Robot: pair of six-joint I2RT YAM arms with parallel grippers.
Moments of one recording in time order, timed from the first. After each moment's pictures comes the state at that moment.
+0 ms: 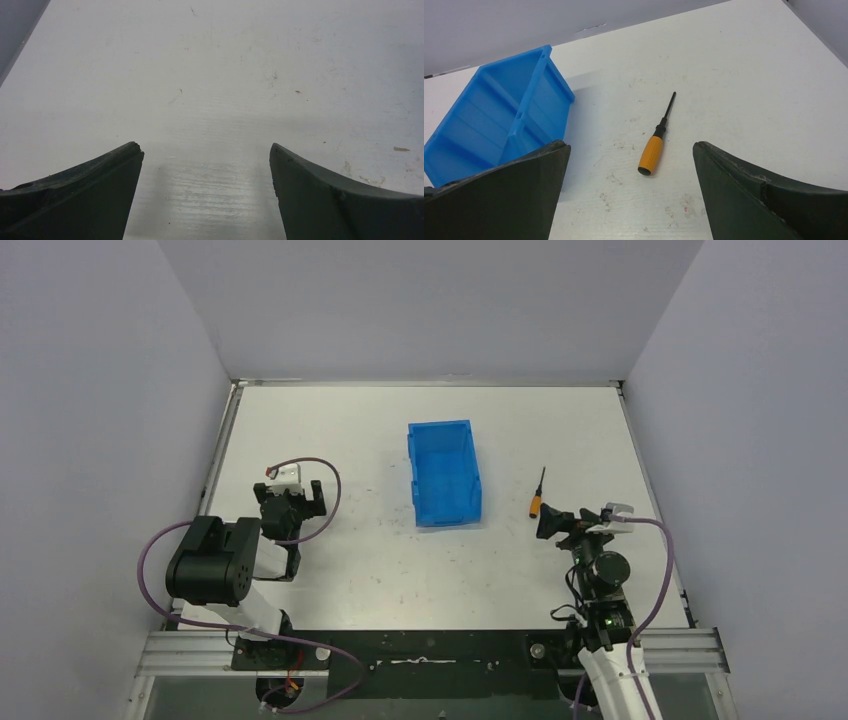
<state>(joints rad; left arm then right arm) -0.06 1.62 0.23 1.16 -0.15 -0.02 0.11 0.12 0.07 0.05 0.07 0.28</state>
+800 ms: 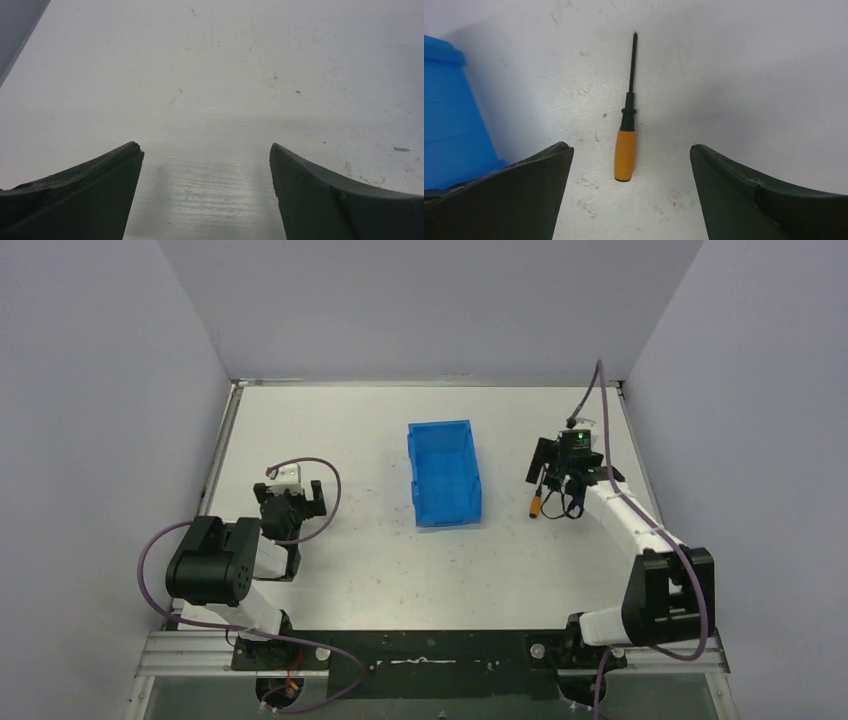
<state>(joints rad) -0.06 1.62 0.23 1.16 -0.15 -0.02 0.11 1.29 0.90 -0.35 0.18 0.33</state>
